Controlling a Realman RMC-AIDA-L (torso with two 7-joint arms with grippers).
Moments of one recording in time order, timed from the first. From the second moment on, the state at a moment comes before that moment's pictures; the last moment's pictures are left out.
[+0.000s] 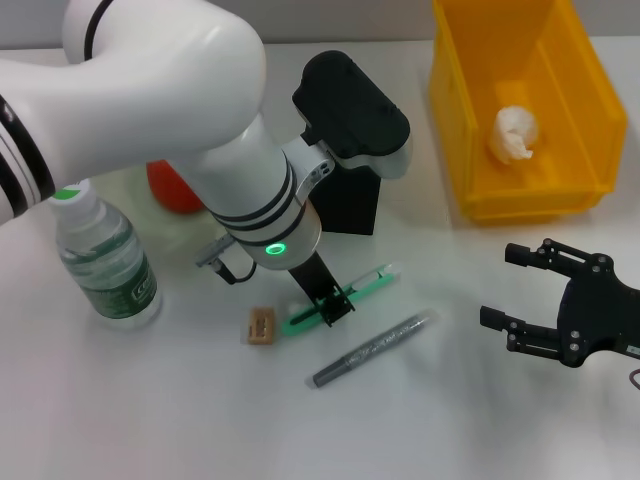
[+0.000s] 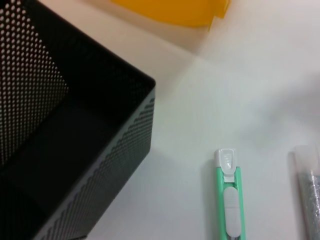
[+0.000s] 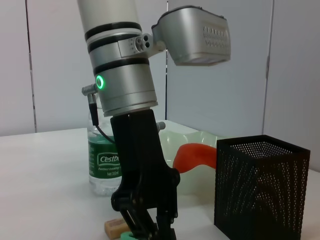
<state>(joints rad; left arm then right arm) -0.89 -2.08 1.98 1.01 2.41 1.21 -2.81 0.33 2.08 -0.48 -0.46 -2.03 -1.63 0.74</state>
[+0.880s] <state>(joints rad) -0.50 -2.07 1.60 1.33 1.82 1.25 -2.17 0.33 2.08 -0.48 -0.46 -2.03 -1.64 0.77</state>
